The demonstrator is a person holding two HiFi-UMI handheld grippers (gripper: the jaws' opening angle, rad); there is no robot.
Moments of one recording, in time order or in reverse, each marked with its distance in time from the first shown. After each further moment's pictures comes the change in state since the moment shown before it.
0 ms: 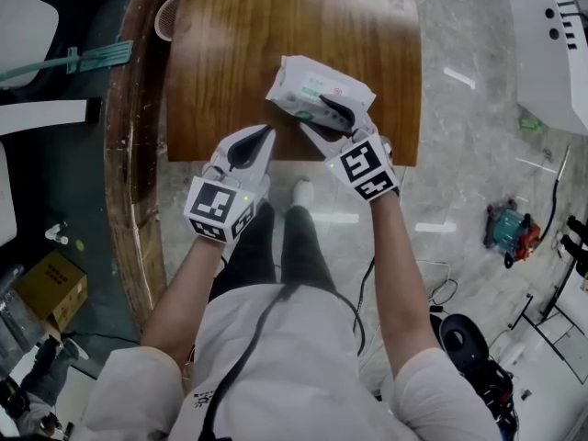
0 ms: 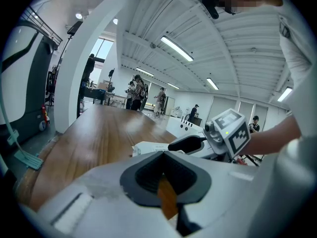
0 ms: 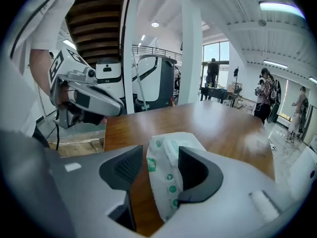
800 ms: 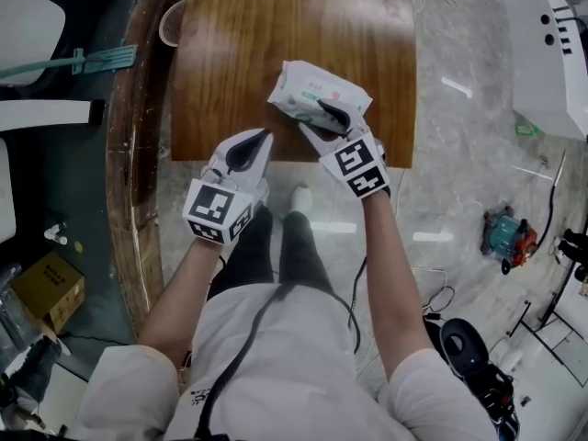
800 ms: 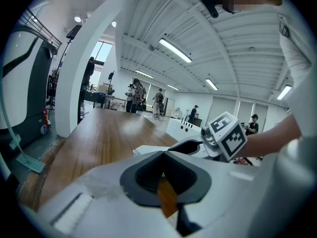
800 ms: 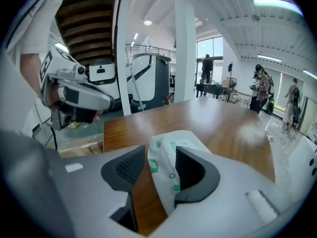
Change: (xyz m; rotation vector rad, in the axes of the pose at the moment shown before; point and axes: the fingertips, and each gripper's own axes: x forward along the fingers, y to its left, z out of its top) left arm -0.017 -0.006 0.010 0.019 -0.016 0.008; right arm -0.001 0.002 -0.001 0.068 0.029 -0.032
